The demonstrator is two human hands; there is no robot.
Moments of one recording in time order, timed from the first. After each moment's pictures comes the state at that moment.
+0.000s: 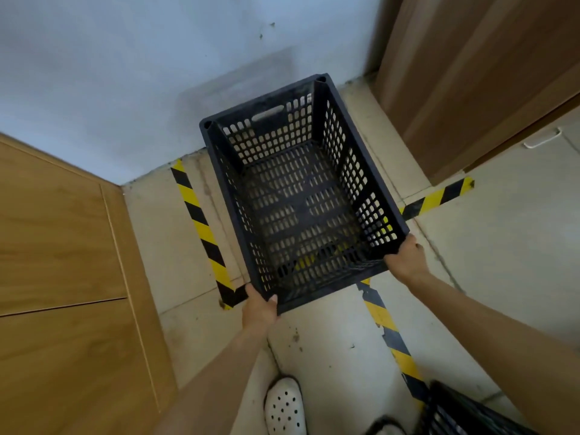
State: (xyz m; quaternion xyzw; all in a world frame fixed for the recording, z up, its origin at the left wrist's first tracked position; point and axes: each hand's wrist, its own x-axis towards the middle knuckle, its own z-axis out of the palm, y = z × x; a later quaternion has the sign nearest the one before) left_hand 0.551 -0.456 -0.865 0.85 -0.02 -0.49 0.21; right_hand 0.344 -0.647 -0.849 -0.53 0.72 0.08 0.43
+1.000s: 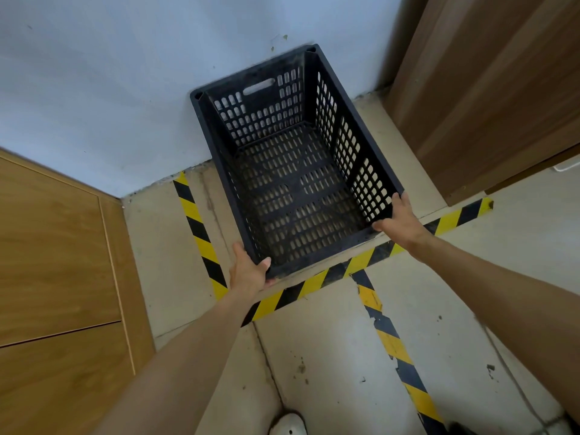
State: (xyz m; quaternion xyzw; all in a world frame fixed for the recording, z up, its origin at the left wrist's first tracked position) left_hand 0.627 -0.557 -0.855 0.86 -0.06 -0.43 0.28; right_hand 0.418 -0.741 -0.850 -0.61 0.62 0.04 0.49
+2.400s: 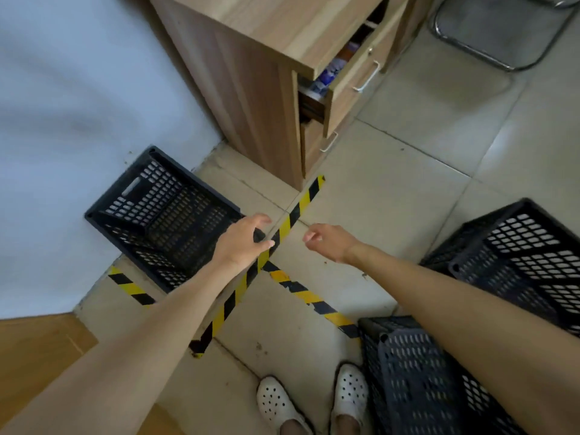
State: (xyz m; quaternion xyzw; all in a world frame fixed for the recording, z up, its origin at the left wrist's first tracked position) left_hand 0.372 -0.640 -0.566 0.65 -0.68 -0.34 -0.02; right_hand 0.165 -0.642 -0.594 -0.61 0.61 0.03 0.51
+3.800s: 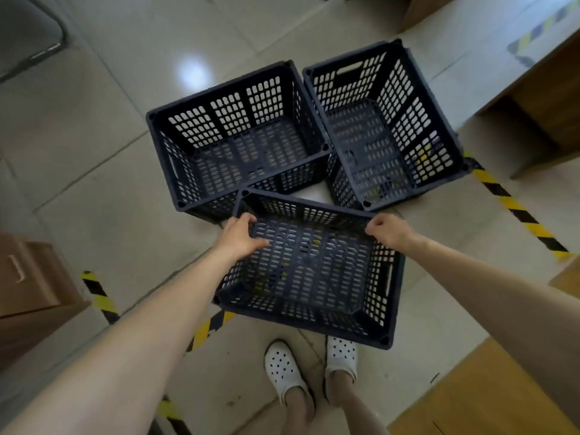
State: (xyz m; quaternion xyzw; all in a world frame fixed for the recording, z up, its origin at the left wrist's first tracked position) left_hand -0.086 -0.375 -0.674 0.25 -0.86 -0.29 -0.34; right_hand -0.168 -0.072 -0.683 0.12 0.87 -0.21 0.43
